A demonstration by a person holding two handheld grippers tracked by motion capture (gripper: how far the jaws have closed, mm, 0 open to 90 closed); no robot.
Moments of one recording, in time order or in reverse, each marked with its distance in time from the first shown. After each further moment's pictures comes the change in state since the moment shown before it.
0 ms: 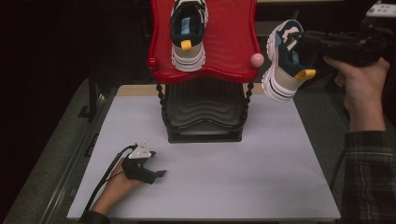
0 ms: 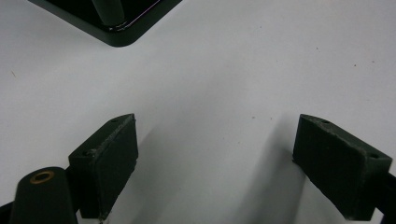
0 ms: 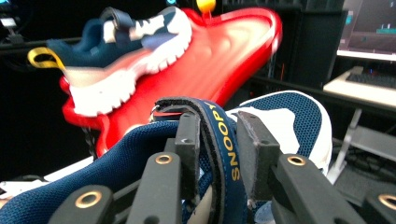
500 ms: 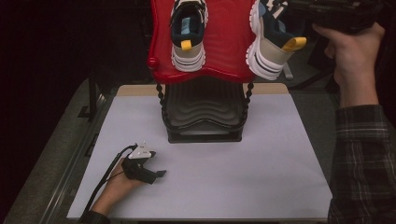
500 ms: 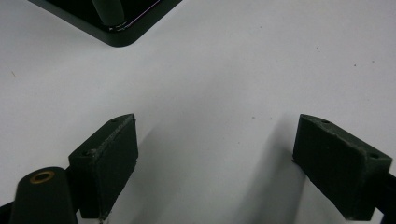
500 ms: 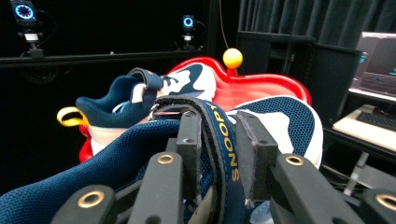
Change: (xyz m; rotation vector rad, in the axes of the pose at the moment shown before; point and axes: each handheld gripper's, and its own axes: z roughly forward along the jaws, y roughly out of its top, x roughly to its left) left arm 0.000 0.000 0.000 -0.001 0.001 0.002; right arm 0.026 0.060 0.028 -0.052 0.040 -0.085
